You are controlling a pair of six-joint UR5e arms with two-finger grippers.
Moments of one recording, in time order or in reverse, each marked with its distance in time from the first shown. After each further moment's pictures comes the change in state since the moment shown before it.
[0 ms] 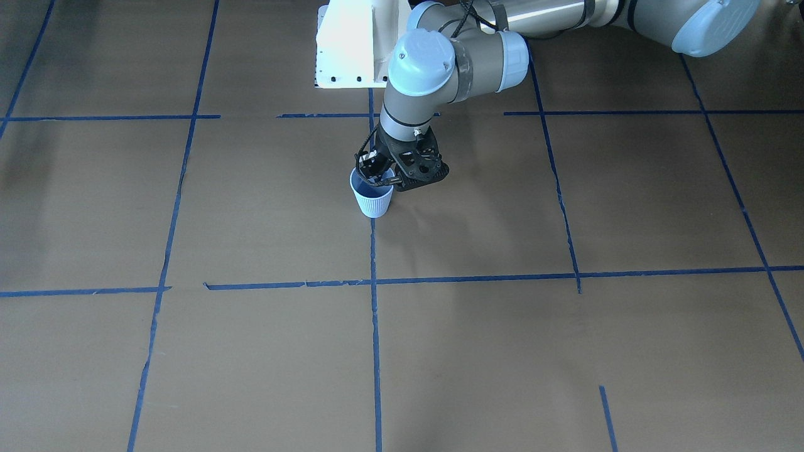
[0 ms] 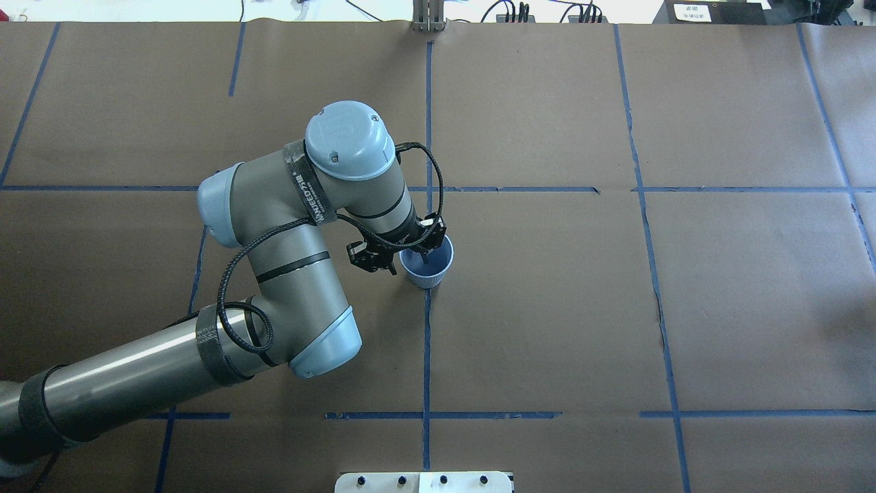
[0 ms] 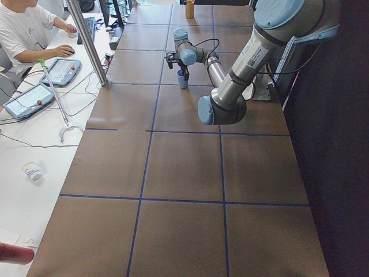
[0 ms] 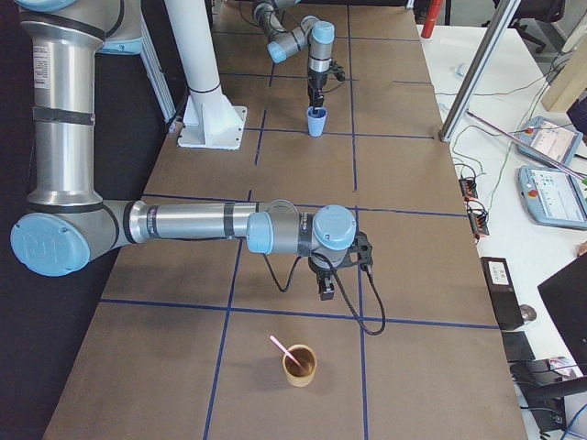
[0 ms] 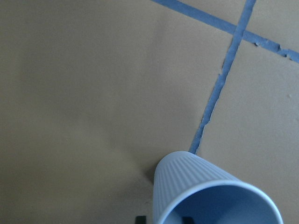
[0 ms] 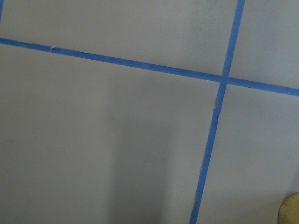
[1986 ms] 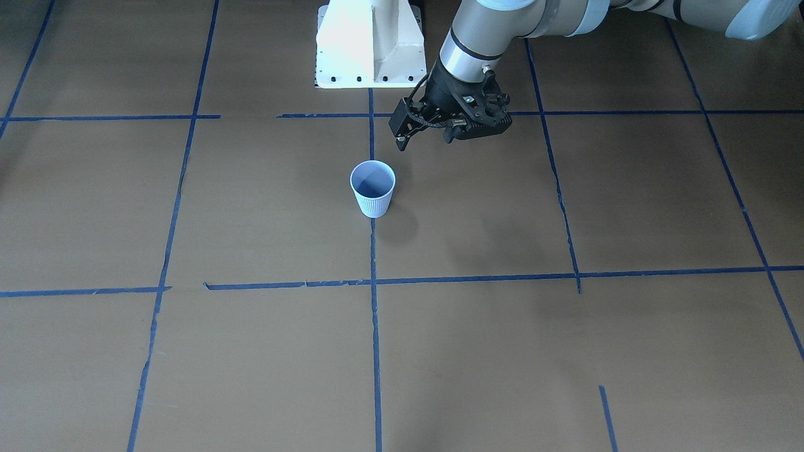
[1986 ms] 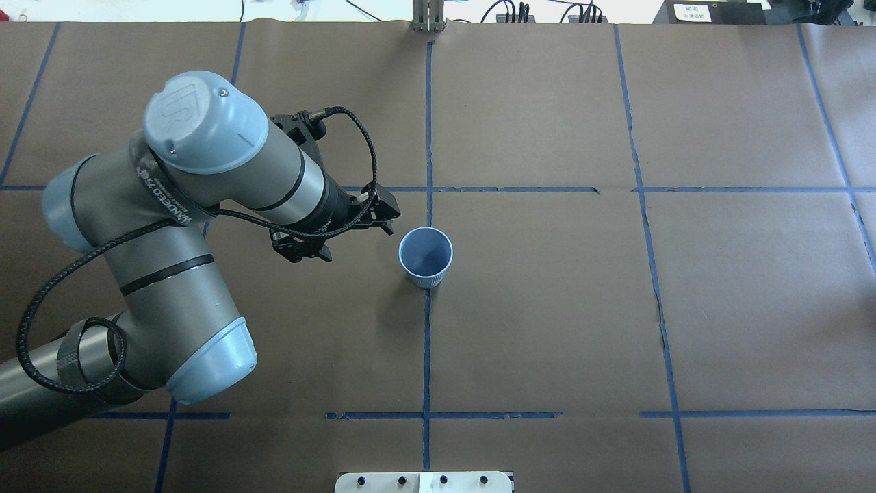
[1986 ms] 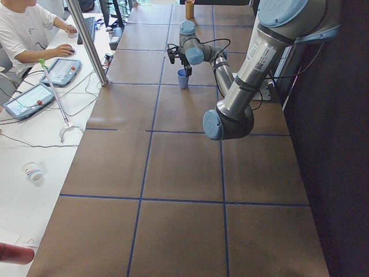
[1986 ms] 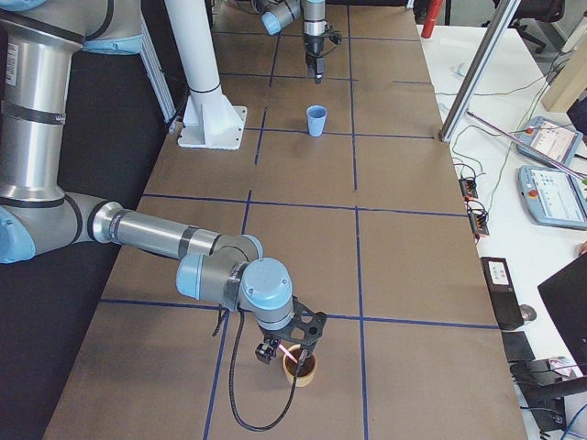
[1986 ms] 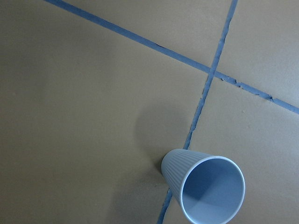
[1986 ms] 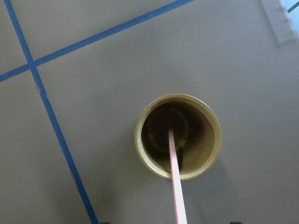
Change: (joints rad) left arm -0.061 0.182 -0.302 0.000 0.027 -0.025; right arm 0.208 -0.170 -0.054 0.097 -0.168 0.377
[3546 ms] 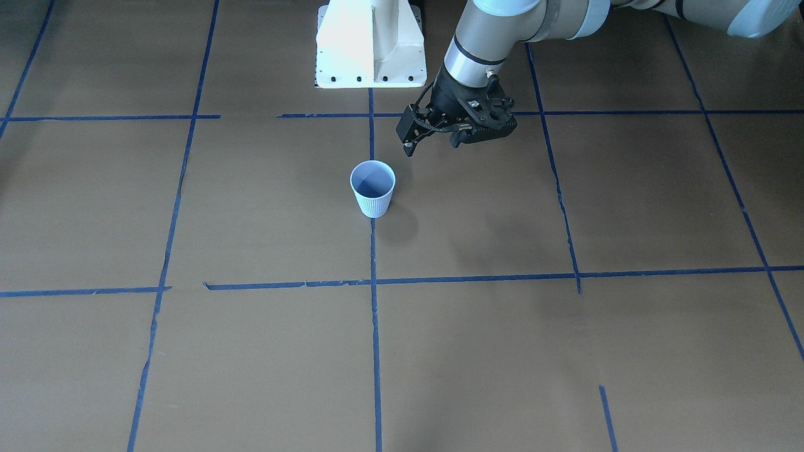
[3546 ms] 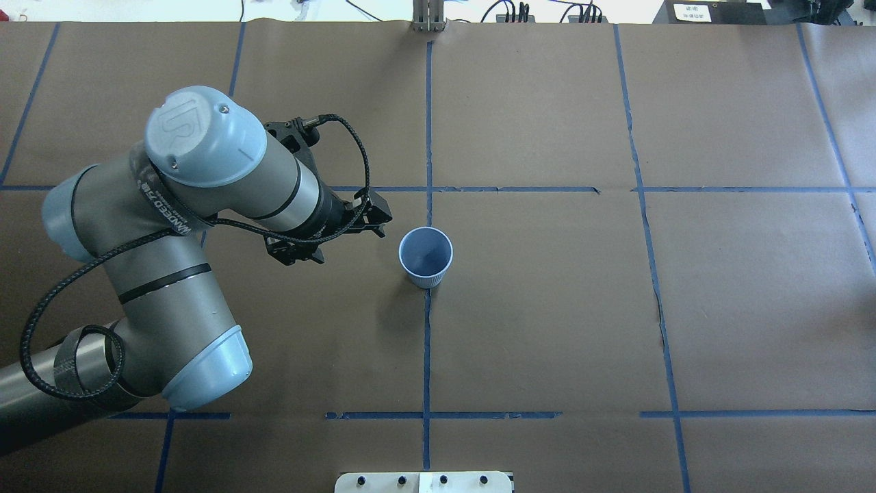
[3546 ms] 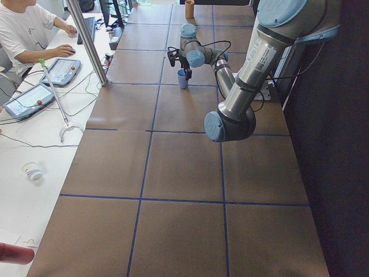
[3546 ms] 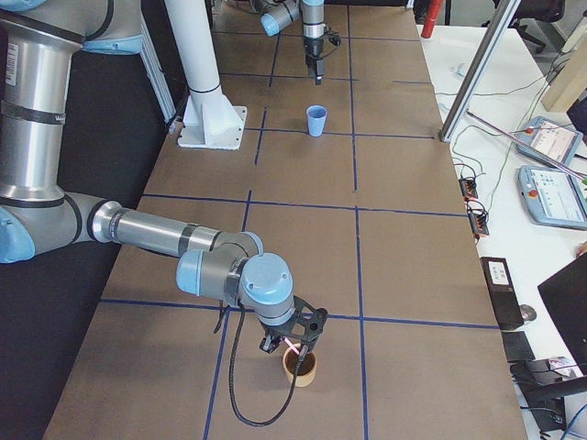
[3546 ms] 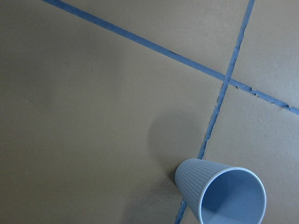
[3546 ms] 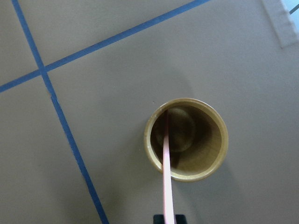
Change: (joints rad) left arm 0.011 0.020 -0.002 -0.001 0.036 -0.002; right arm 0.007 -0.007 0.047 -0.005 0.005 0.023
